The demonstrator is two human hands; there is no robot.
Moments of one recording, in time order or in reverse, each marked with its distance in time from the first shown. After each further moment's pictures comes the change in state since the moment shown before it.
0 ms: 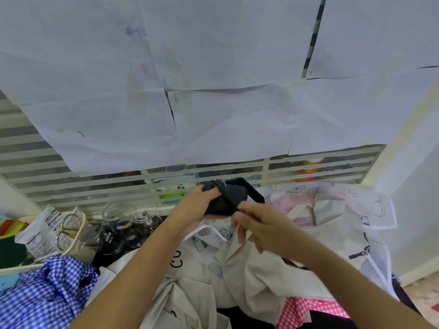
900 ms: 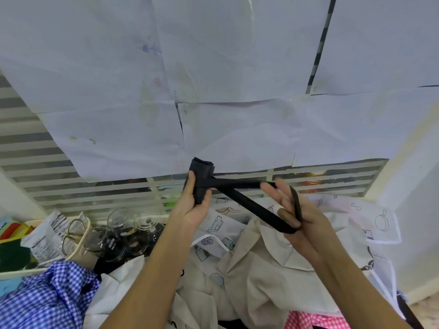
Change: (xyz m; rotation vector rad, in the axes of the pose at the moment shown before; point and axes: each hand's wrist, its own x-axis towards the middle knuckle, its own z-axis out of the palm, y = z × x) left_hand 0.025 0.005 -0.014 -1.199 0.275 -0.003; right_hand -0.001 0.028 -0.029 1.184 0.109 -0.262
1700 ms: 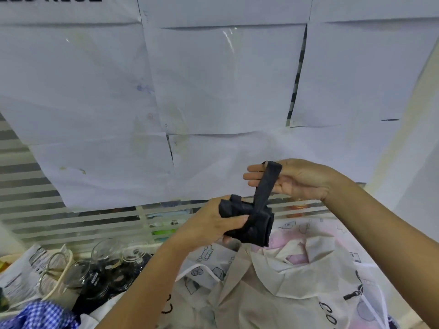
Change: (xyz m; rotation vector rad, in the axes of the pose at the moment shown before) left_hand -0.062 -0.013 0.049 1.440 -0.796 0.276; right_hand 0.081 -0.116 0.025 -0.521 -0.068 0.344
